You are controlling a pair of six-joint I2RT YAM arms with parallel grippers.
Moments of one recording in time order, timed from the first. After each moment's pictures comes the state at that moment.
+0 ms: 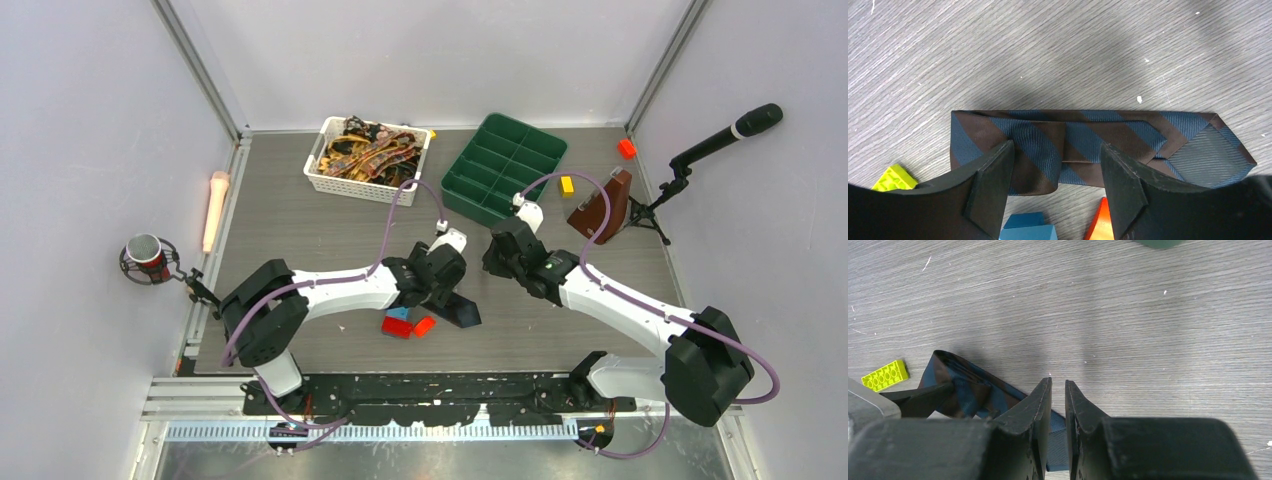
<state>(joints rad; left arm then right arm) -1.04 1.68 1.02 -0.32 -0.45 -0.34 0.68 1.22 0.75 -0.30 0.32 0.78</state>
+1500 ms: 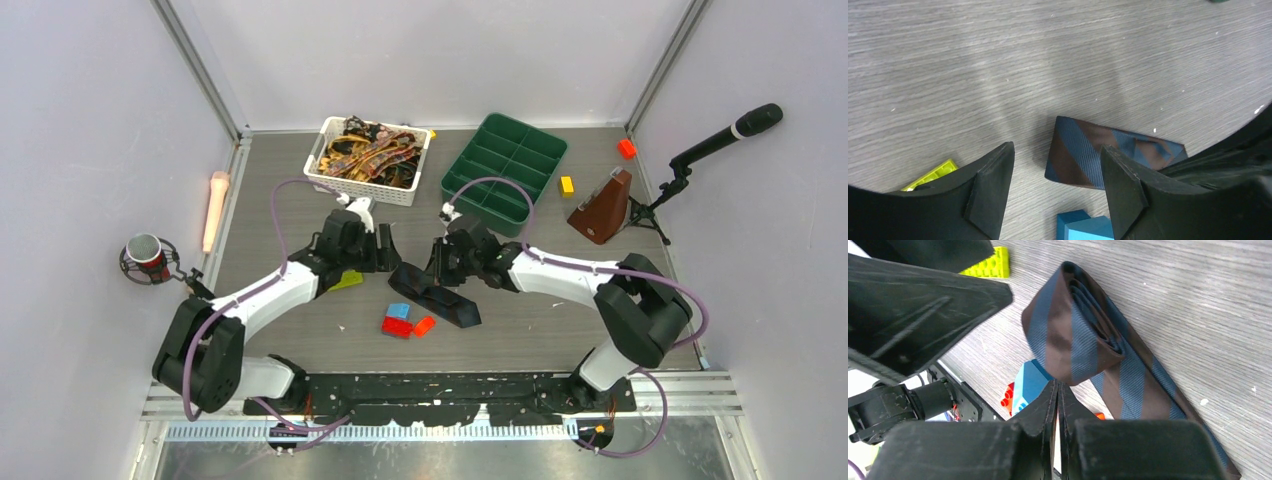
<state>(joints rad) -0.49 1.31 0.69 -0.07 0.09 -0.43 0.79 1.56 0.88 -0.04 -0.22 0.77</state>
